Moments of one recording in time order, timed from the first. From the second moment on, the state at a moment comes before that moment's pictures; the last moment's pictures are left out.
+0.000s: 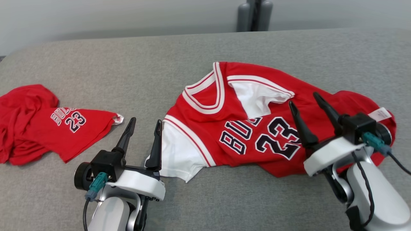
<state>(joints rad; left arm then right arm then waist) -0.23 0.05 -0.25 0.28 -0.27 0.04 -0.26 -0.44 -0.18 0.30 0.40 0.25 0.13 -0.21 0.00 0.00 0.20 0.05</state>
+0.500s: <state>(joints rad) -0.26 0.05 -0.32 0.28 -0.32 0.05 -0.26 -0.64 -0.27 0.42 0.70 0.16 0.13 -0.11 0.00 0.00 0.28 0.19</state>
